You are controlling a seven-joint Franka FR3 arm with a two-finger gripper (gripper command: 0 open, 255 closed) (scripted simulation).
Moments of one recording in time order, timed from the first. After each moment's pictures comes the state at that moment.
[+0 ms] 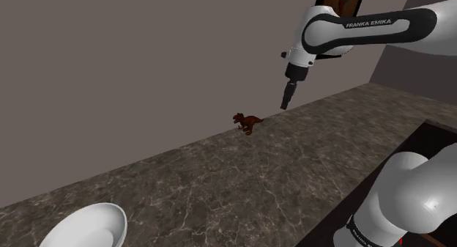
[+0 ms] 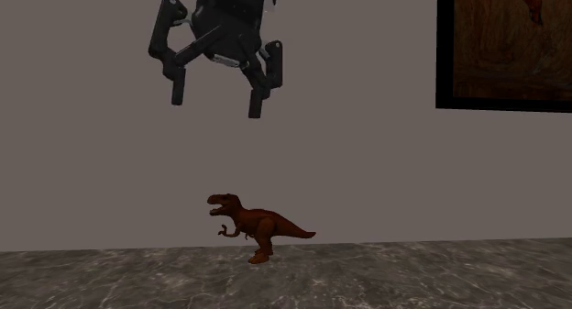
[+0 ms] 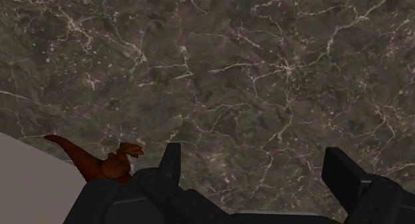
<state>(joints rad) 0.06 -0.49 -0.21 -2.27 0.02 1.84 -0.55</state>
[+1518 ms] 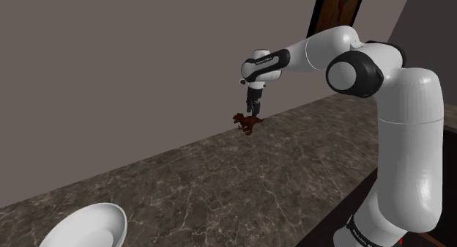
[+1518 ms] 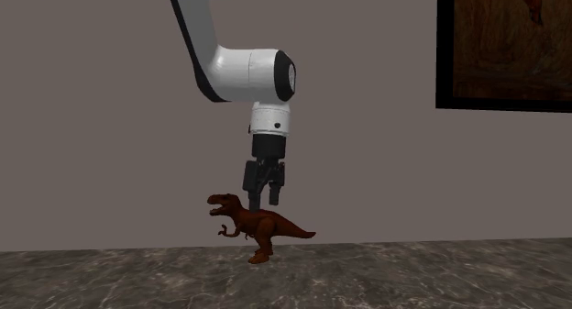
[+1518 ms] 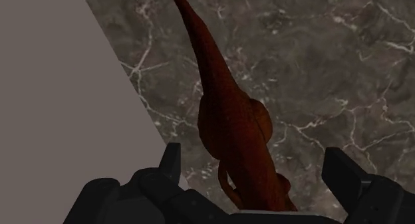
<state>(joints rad) 0.04 0.42 -0.31 -1.67 0.21 2.00 -1.32</state>
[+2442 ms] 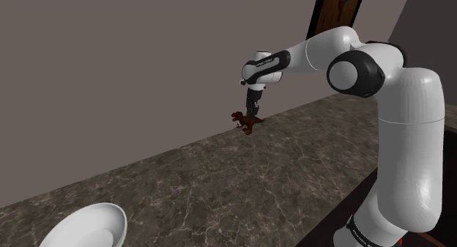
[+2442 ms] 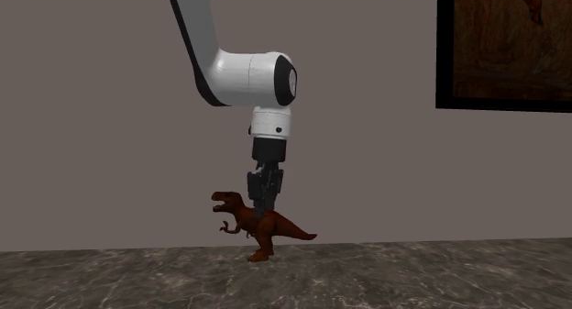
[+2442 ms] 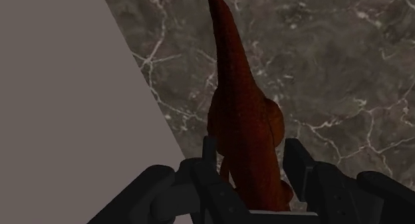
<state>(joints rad) 0.03 0.41 -0.30 -1.71 0.23 2.08 -1.37</state>
